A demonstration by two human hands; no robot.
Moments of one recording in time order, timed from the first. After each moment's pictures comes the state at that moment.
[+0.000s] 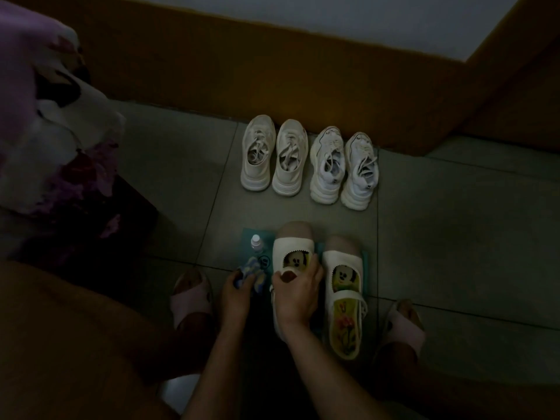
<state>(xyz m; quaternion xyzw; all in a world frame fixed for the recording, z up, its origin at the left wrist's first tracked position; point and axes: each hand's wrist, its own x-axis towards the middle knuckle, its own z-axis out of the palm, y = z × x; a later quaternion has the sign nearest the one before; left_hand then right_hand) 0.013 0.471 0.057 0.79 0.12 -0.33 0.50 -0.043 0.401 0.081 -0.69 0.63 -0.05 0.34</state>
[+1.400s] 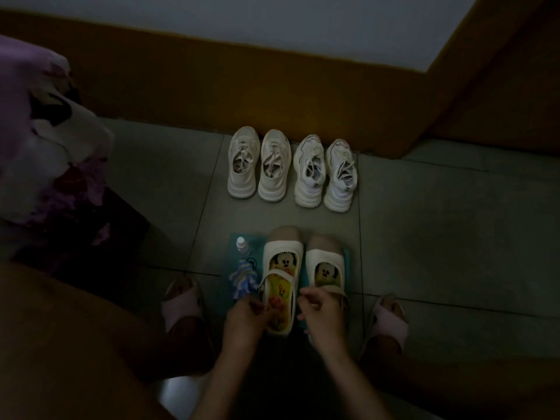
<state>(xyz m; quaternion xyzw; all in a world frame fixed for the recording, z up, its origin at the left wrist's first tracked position) -0.036 0.473 0.110 0.85 -0.04 -0.43 0.30 -0.129 0.382 0.130 -0.61 0.56 -0.05 0.56</state>
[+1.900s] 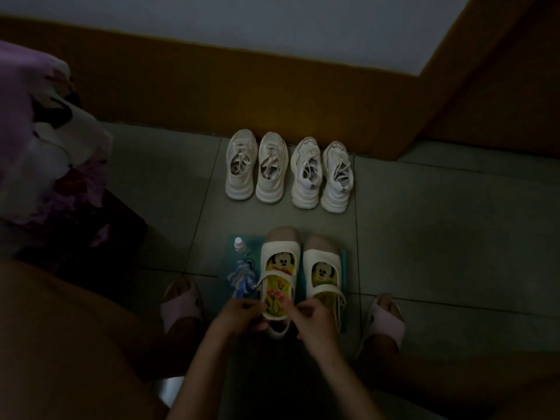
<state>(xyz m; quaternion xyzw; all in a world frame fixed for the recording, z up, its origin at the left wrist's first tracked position) -0.019 0.477 0.107 0.68 0.07 -0.58 0.45 -0.135 0.390 0.135 -0.59 0.57 0.04 0.57</state>
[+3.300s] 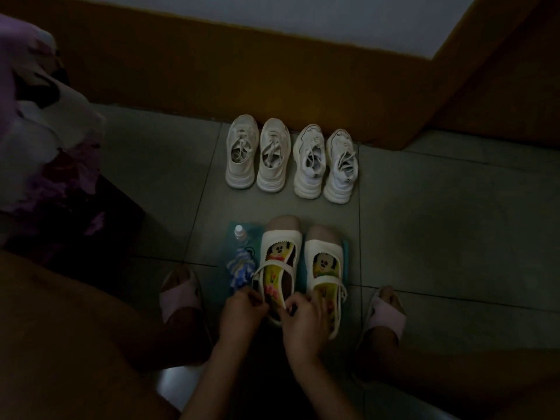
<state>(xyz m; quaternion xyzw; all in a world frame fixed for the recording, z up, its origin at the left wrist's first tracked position) -0.033 0.476 0.083 0.87 -0.09 -0.39 0.27 -0.125 0.420 0.102 -0.78 0.56 0.02 0.28</state>
